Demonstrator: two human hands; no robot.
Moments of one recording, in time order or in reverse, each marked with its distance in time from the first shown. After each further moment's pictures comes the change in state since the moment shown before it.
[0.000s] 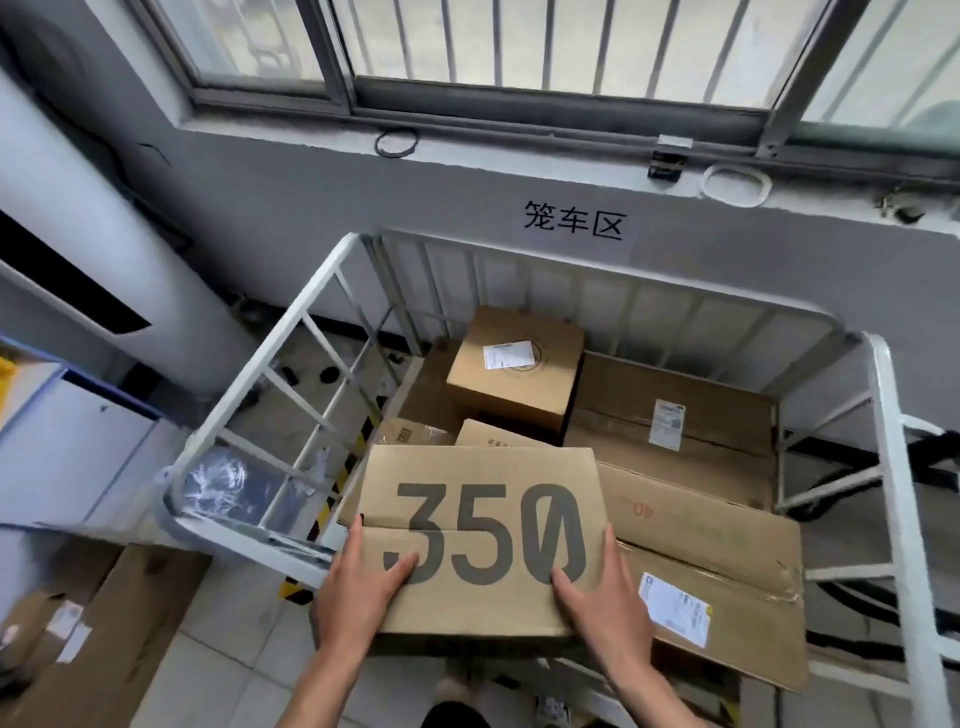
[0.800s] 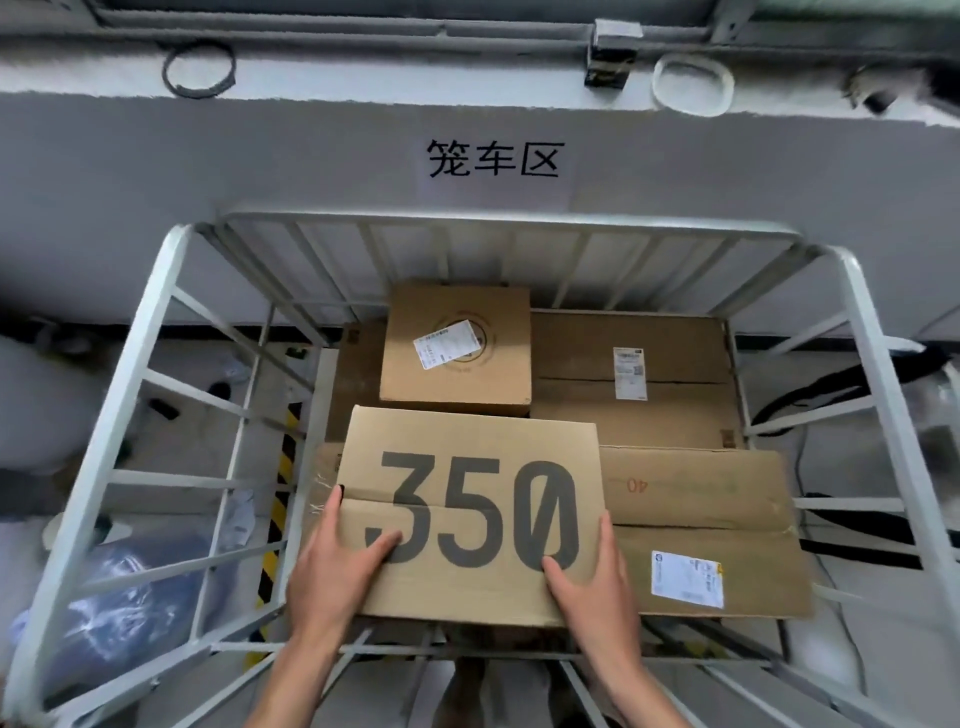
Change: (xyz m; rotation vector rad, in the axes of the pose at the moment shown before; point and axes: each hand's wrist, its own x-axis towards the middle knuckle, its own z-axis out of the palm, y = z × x) left_hand 0.209 0.075 0.000 -0.015 -0.235 0.162; right_hand 0.098 -0.072 0.057 0.299 0.145 0.342
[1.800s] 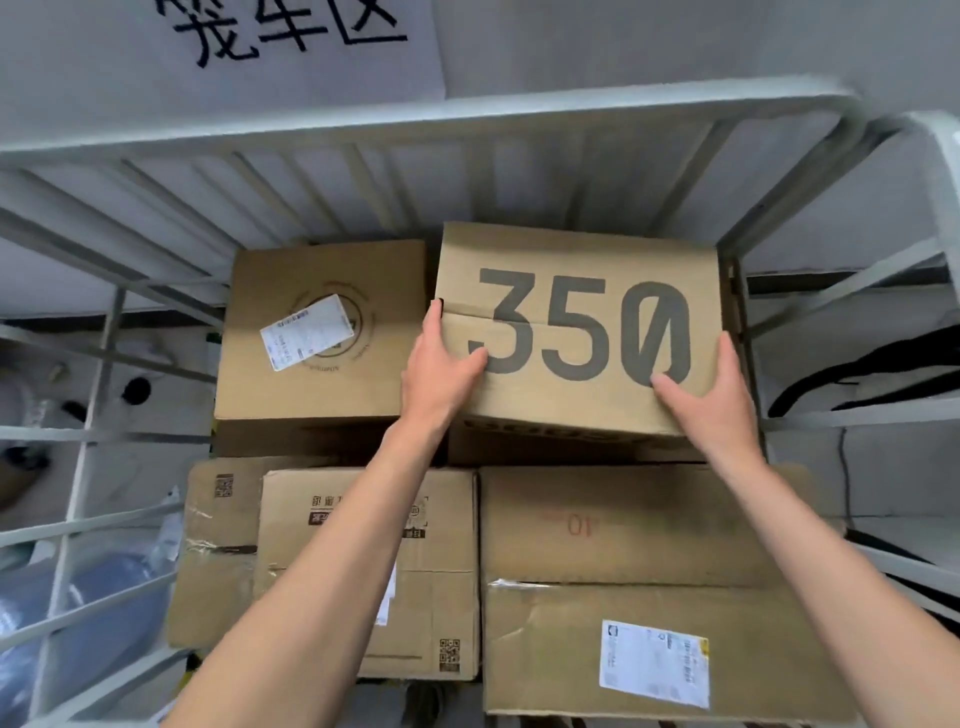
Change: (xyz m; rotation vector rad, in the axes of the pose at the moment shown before) left_hand 0.186 0.280 0.306 -0.145 -0.076 0.304; right_hand 0.416 0.092 -0.153 0.064 0.183 -0.125
